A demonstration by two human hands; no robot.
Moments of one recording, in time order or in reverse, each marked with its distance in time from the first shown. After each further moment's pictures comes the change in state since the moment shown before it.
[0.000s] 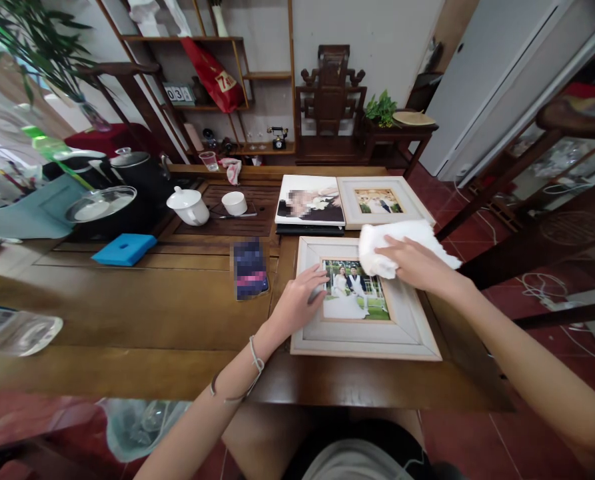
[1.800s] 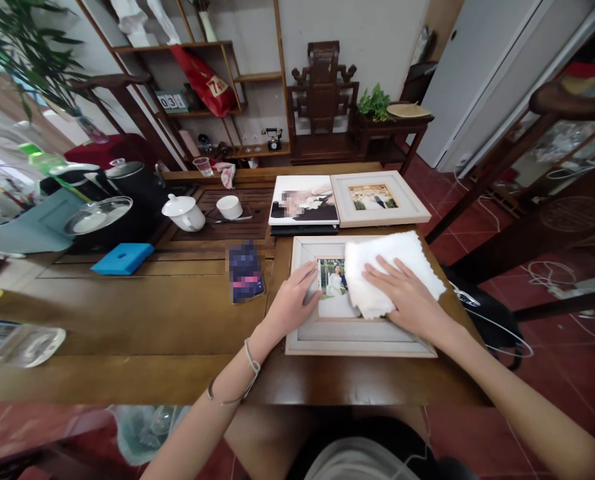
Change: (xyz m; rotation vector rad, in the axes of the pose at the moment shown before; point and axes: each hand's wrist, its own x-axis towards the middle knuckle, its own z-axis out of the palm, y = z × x) left_hand -0.001 -0.001 -0.003 0.147 -0.030 -0.007; right_hand -0.054 -0.033 0.056 0.122 0.221 -0.129
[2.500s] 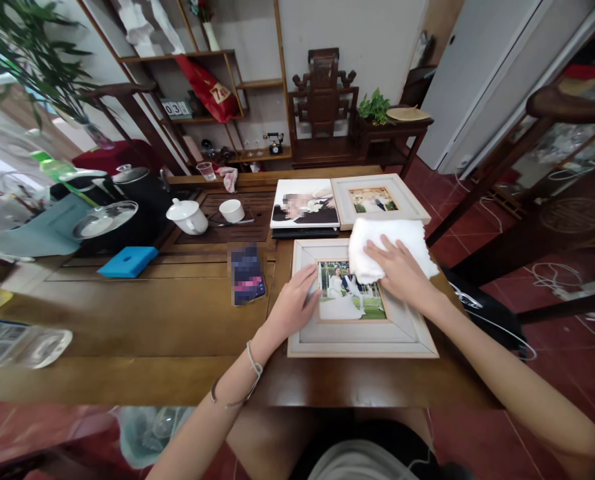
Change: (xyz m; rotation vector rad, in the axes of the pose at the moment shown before) left_hand 0.000 0.003 -0.004 -0.022 -0.026 -0.028; right_hand 0.045 0.031 0.003 -0.056 0.059 0.126
